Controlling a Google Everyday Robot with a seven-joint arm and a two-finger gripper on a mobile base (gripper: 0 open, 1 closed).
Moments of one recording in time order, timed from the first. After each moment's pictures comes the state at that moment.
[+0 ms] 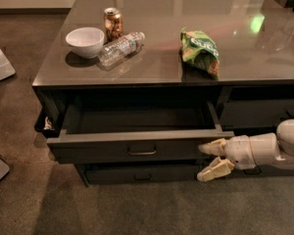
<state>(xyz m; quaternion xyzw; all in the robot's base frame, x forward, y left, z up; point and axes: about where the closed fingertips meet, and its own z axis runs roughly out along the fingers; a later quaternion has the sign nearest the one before) 0.492 -0.188 0.633 -0.48 0.73 0.33 0.35</state>
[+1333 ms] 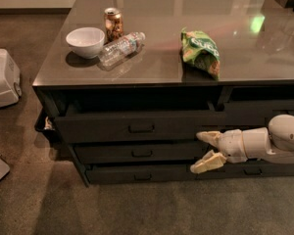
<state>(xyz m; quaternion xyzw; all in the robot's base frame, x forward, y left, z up) 0.517 -0.173 0.636 -0.49 0.72 0.32 0.37</state>
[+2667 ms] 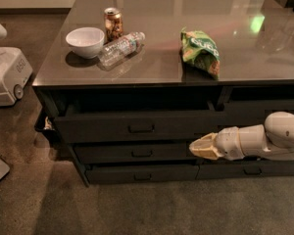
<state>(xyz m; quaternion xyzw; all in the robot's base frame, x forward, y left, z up) 0.528 -0.171 0.632 -0.49 0.73 0.30 0.36</state>
